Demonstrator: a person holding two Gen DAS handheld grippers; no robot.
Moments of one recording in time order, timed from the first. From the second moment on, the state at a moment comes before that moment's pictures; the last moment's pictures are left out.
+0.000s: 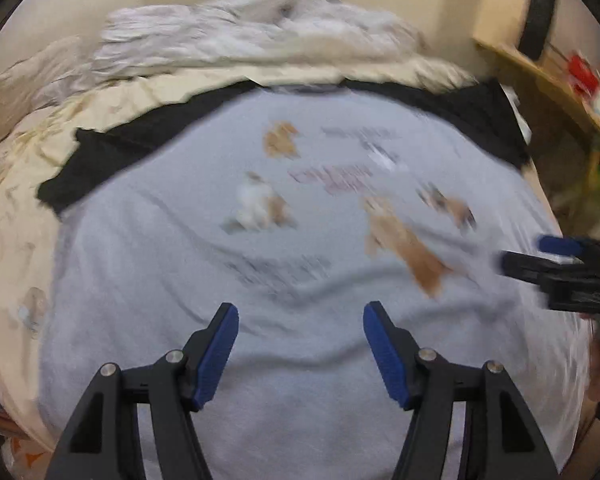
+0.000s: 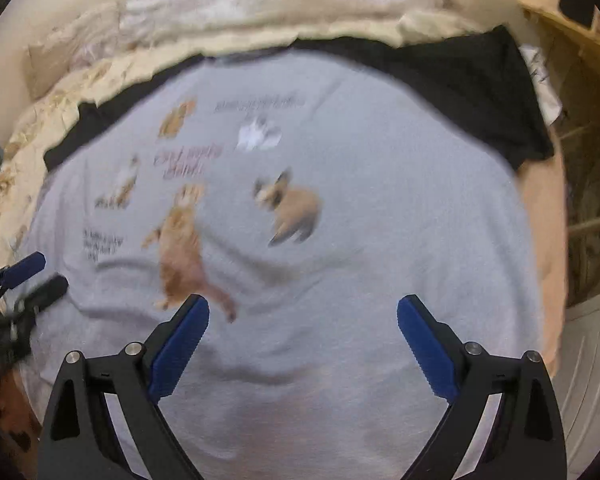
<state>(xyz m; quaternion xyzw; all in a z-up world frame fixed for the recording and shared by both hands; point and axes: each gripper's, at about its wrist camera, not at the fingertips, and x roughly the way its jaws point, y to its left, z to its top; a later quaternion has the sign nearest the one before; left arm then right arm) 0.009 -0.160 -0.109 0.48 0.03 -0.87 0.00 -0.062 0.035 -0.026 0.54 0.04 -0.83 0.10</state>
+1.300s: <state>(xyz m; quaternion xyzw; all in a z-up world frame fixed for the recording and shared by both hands) 0.178 -0.251 -0.122 0.44 0.11 -0.89 0.04 0.116 0.129 -0.067 0.50 0.07 -0.85 0.11</state>
